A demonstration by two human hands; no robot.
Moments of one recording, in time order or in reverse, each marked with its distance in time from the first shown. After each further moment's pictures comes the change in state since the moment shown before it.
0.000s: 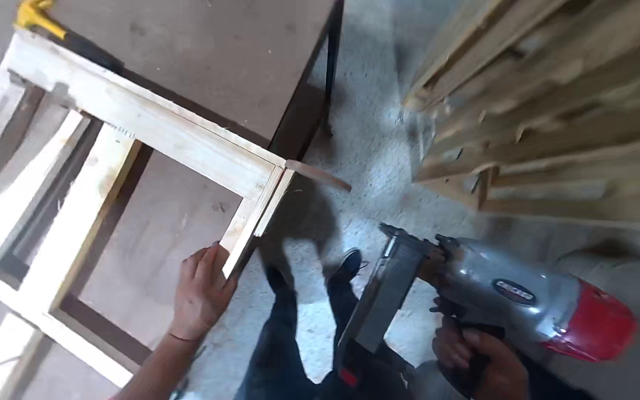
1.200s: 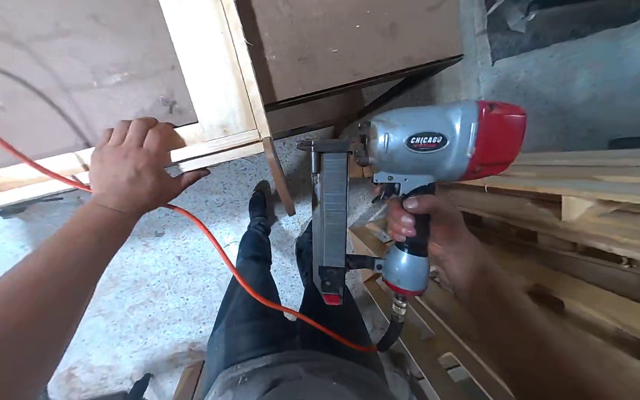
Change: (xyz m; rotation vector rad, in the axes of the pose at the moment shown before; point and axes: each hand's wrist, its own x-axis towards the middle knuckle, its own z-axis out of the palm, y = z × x) left_hand 0.083 0.096 0.026 0.202 -0.029 -0.520; right_hand 0.386 -0.219 0.128 -0.700 -0.594 0.838
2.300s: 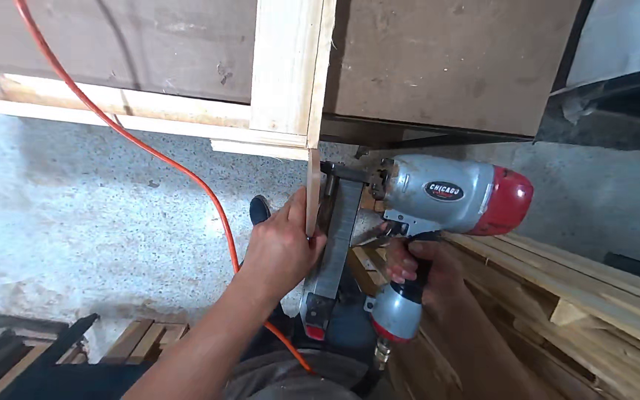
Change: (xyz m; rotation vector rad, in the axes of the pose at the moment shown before) left_hand -0.024 0.225 0.009 -0.442 0.166 -0.416; right_hand 0.030 -0.006 0.001 0.066 -0.040 0.179
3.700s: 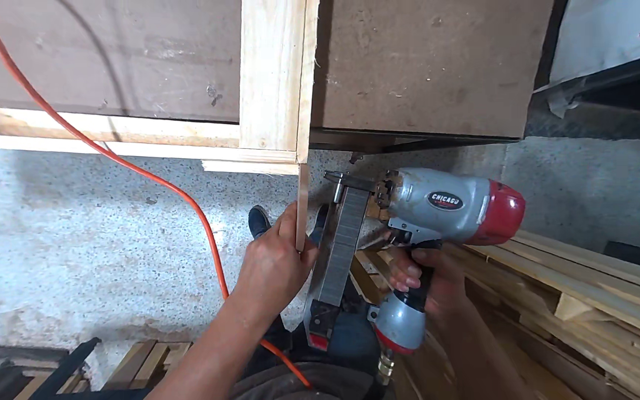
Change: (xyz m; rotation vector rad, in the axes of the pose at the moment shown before) left_hand 0.001 -0.003 -0.004 -0.005 -0.023 -0.013; right_hand -0.005 0.004 -0.011 0.122 -0.022 -0.043
